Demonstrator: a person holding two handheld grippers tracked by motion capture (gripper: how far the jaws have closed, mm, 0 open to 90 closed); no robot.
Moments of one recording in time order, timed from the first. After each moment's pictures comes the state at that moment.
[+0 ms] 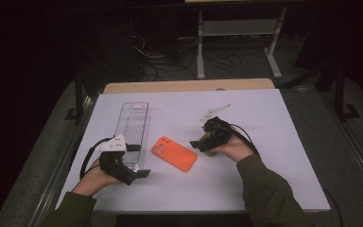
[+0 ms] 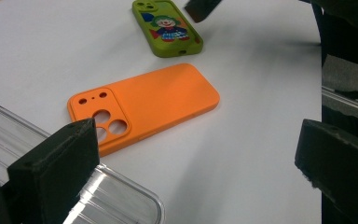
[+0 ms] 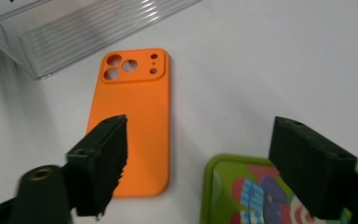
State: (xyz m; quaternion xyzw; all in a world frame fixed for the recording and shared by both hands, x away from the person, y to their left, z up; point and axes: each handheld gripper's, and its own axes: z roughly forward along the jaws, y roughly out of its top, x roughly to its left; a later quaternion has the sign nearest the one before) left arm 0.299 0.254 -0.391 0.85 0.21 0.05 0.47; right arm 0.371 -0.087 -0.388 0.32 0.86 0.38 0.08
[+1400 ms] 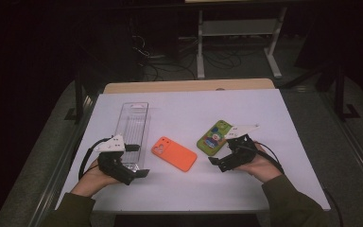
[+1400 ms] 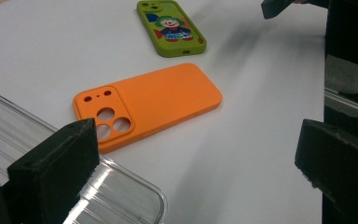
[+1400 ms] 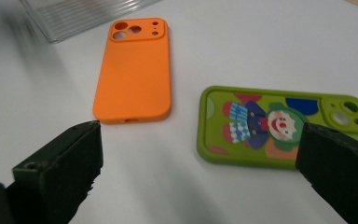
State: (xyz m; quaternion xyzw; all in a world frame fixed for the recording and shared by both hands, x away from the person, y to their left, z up) left arm 0.297 0.256 -0.391 0.85 0.23 0.05 0.47; right arm 0.318 -0.137 -0.394 0.32 0.85 0.40 0.11
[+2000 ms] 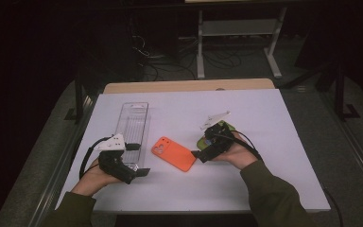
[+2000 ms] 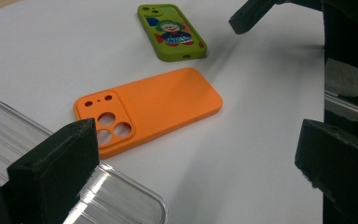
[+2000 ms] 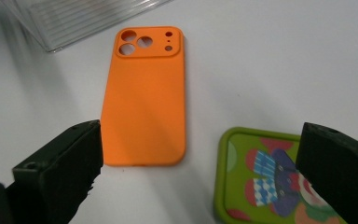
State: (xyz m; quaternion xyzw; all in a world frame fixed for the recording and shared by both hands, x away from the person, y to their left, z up) left arm 0.298 0.254 -0.389 0.84 0.23 0.05 0.48; right arm 0.350 -0.080 -0.384 0.30 0.88 0.35 0.09
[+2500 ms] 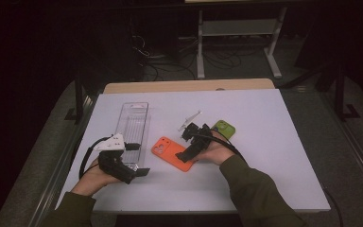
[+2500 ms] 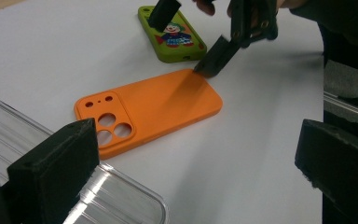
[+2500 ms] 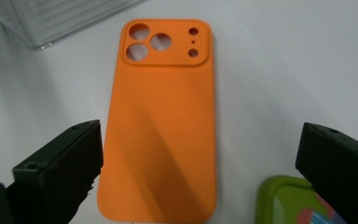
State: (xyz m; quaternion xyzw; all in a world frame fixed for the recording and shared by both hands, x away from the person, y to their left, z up) left arm 0.299 0.255 -0.389 0.84 0.23 0.05 0.48; right arm 0.370 -0.022 -0.405 0.29 0.91 0.30 0.07
